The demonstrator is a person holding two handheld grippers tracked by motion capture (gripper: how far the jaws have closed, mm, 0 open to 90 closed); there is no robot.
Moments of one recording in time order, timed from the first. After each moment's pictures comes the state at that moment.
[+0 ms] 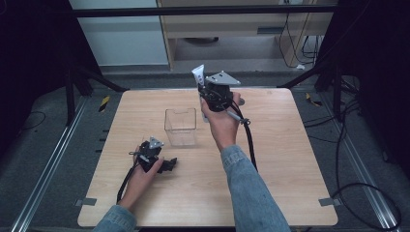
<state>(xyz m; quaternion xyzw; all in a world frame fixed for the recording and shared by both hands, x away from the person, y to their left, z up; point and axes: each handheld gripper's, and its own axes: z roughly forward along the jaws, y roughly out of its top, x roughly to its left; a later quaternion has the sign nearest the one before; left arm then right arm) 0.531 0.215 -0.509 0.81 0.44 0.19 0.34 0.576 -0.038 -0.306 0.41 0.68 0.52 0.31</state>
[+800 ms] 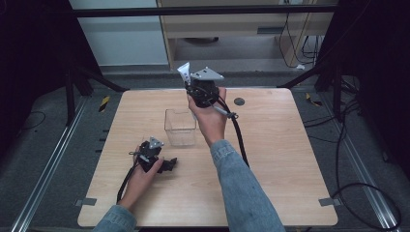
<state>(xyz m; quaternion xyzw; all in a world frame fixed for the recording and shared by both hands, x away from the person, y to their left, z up) 0.531 0.215 -0.508 0.81 0.43 0.19 0.34 0.589 -0.003 -0.302 0.39 0.70 0.52 0.30</state>
